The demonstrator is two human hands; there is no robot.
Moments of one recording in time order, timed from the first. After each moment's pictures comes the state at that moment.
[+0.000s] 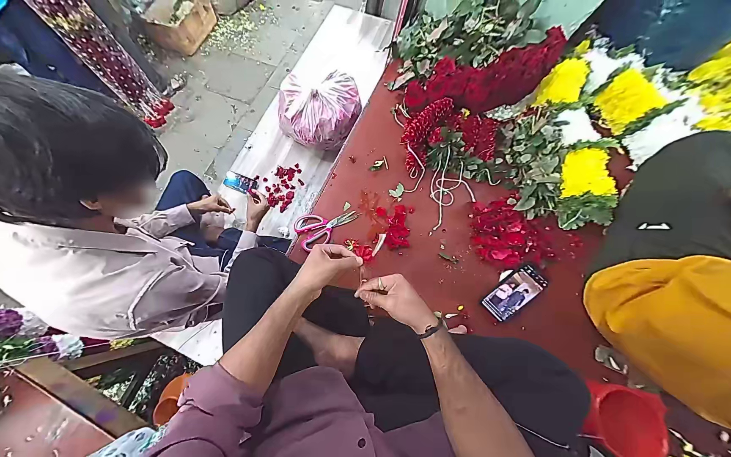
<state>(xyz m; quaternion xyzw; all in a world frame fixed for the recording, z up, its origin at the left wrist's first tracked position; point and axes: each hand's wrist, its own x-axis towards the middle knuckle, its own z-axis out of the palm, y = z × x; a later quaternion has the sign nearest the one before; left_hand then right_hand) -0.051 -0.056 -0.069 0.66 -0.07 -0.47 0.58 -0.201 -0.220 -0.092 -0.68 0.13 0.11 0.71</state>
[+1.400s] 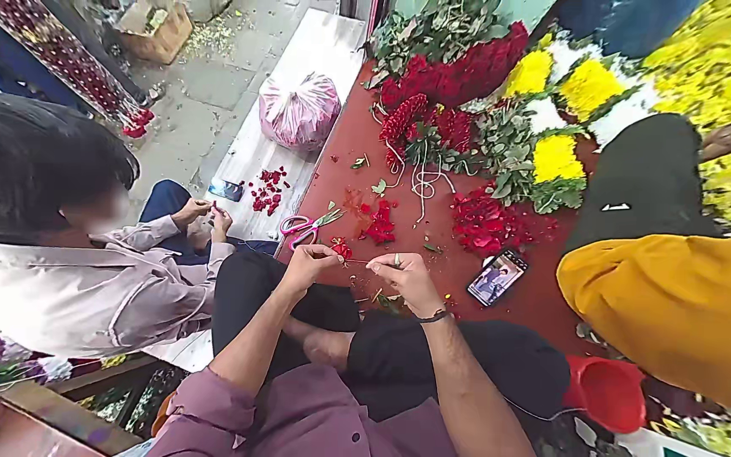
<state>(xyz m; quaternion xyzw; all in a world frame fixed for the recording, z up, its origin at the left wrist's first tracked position) -0.053 -0.053 -0.087 0.71 -0.08 -0.42 0.57 -0.200 -0.249 -0.064 -0.64 0.26 0.00 0.72</state>
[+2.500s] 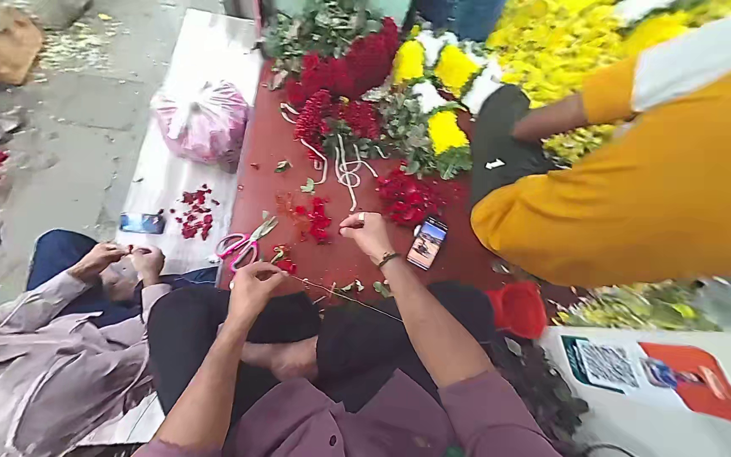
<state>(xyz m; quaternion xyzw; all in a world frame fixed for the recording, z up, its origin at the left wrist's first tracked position) -0.054 -0.048 -0.095 0.79 -0.20 -0.39 0.42 -0.182 -0.324 -0.095 -0.74 0.42 -0.04 0.52</state>
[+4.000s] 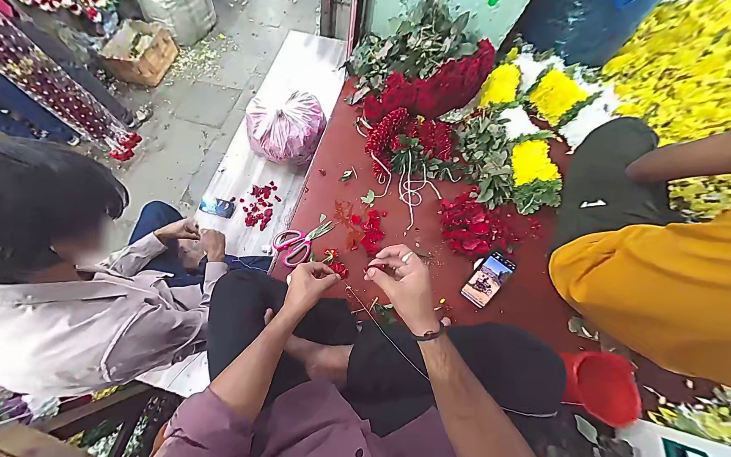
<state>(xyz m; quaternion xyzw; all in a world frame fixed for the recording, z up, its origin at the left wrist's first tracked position) -0.059 -0.055 -0.104 0.80 -0.15 -0.40 0.43 -0.190 -0.233 -0.031 -0.66 0.27 -0.16 0.68</state>
